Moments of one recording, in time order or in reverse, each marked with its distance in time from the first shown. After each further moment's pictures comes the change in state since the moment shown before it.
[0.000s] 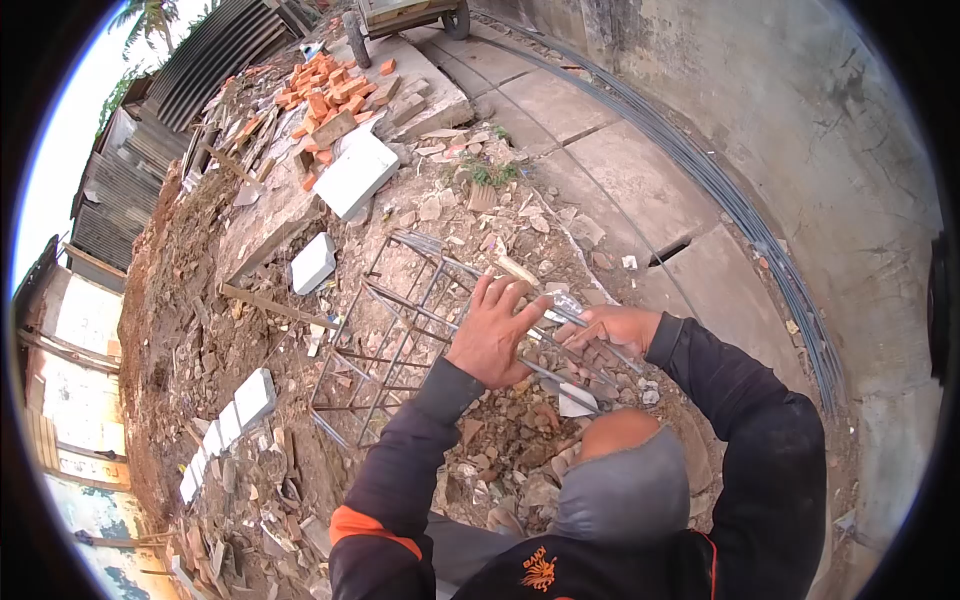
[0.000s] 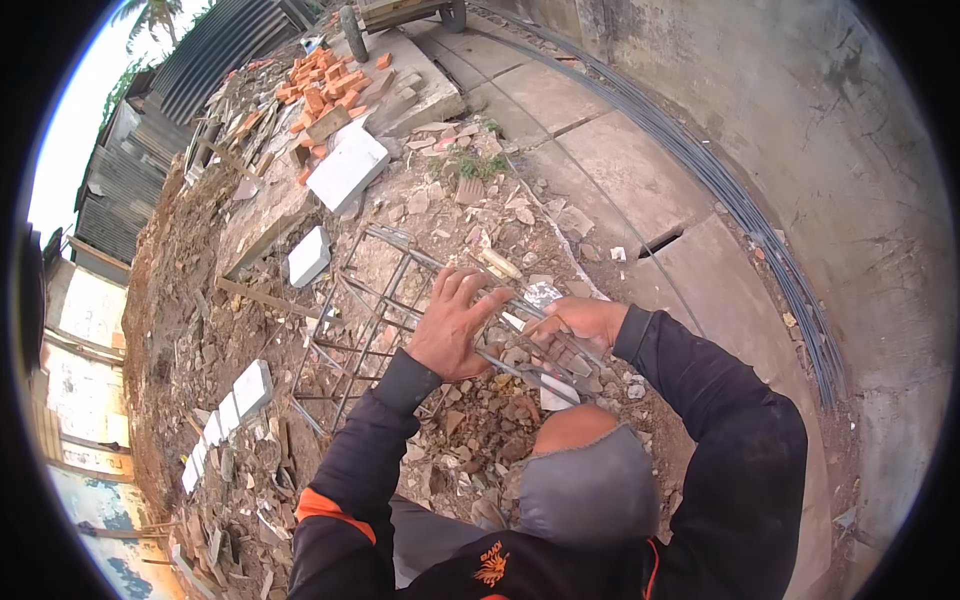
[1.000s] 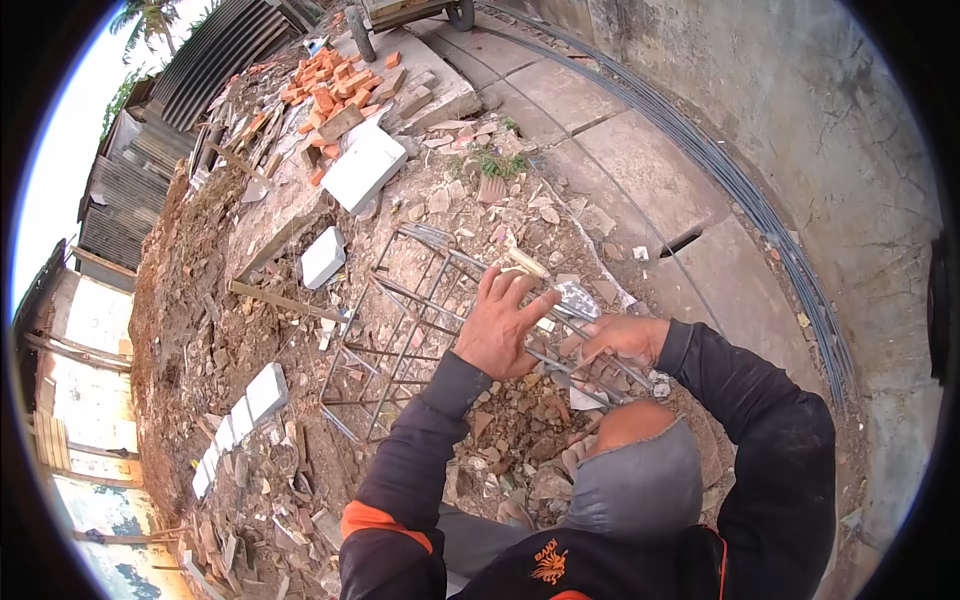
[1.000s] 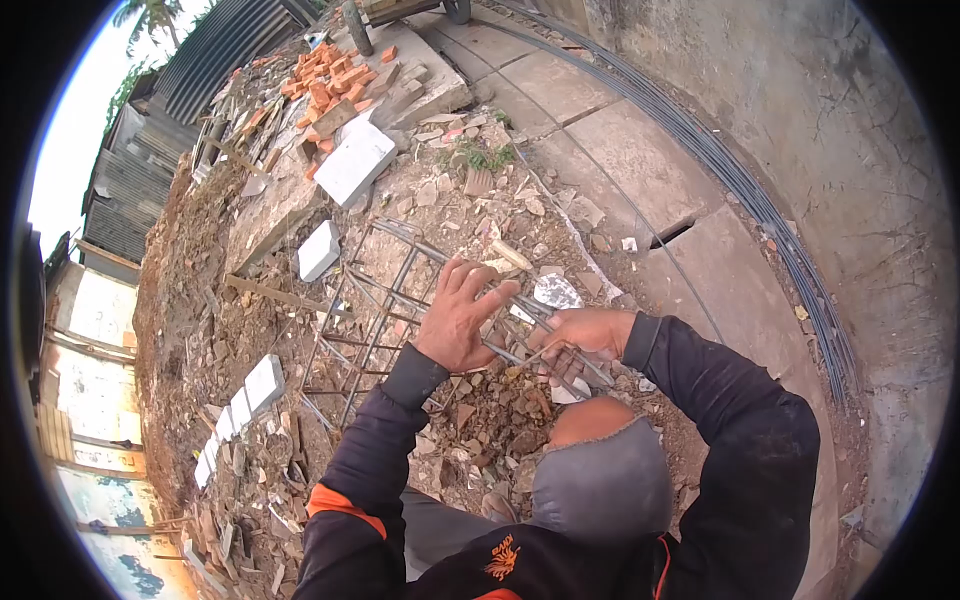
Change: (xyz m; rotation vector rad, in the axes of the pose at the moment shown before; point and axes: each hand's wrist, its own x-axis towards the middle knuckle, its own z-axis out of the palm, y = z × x) left_hand 0.002 -0.006 0.003 0.016 0.056 0.031; right_hand -0.008 0.004 0.024 -0.051 0.050 0.084
